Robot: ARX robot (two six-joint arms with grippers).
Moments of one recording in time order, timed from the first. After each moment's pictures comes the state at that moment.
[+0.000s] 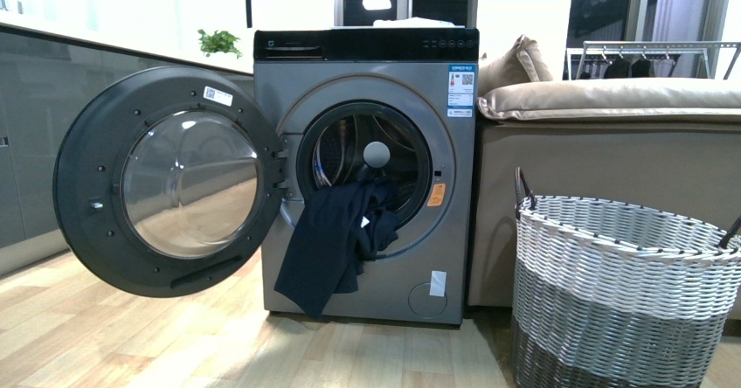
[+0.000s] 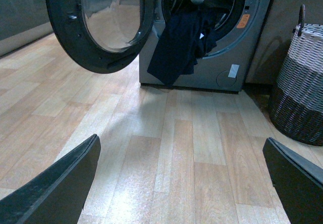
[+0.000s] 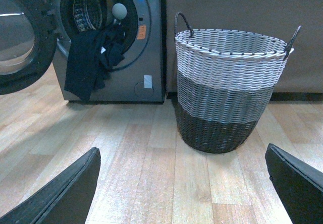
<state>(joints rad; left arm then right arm) 0.00 0.00 0.01 0.00 0.00 -0.01 0.00 0.00 0.01 0.00 0.00 0.00</state>
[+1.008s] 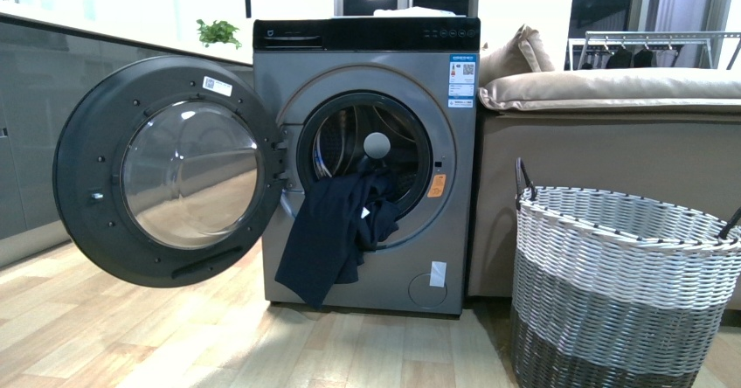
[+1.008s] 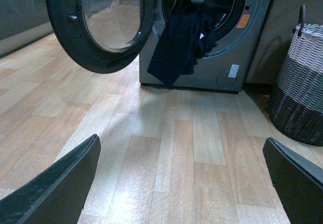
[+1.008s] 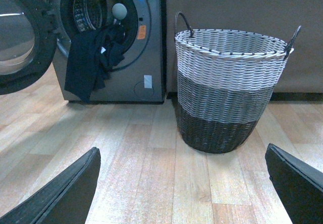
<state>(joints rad) 0.00 0.00 0.01 0.00 0.00 -0.01 0.00 0.00 0.01 0.00 0.00 0.00</state>
